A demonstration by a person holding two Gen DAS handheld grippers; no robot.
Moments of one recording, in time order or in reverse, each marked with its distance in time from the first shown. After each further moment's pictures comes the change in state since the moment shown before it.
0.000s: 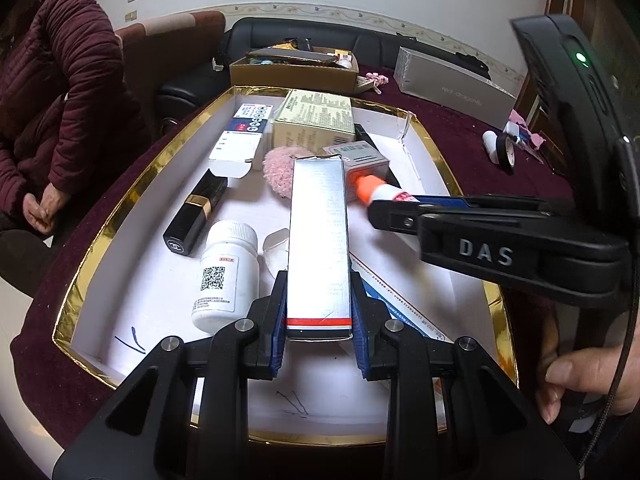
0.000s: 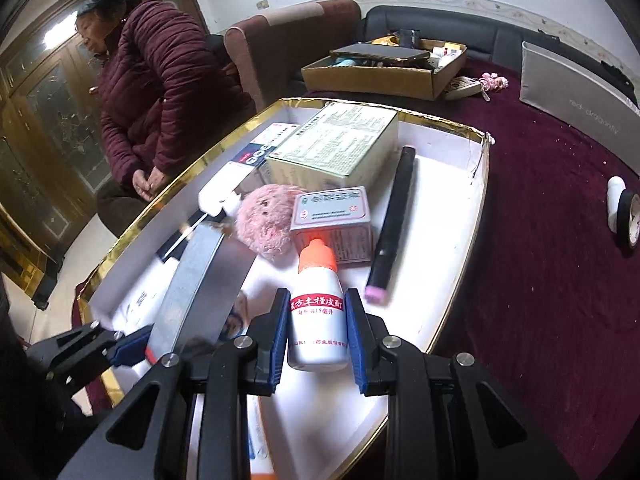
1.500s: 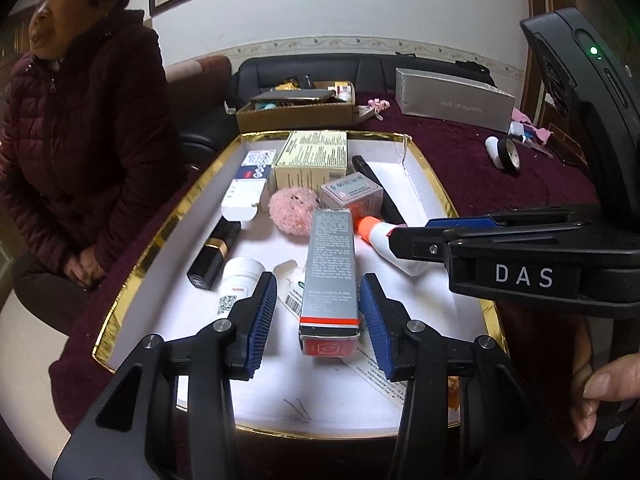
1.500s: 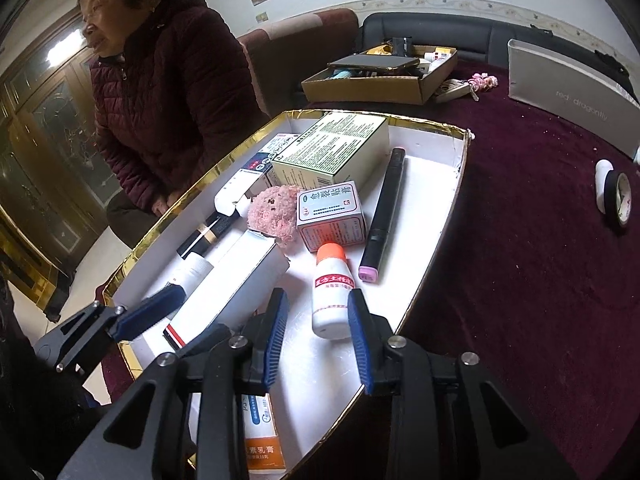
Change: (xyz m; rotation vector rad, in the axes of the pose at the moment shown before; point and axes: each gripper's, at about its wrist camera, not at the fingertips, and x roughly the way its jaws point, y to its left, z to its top) left arm -0.022 -0.024 -0.003 0.105 -0.131 0.125; right arm -0.033 -0.003 -0.016 0.043 -0.047 0.045
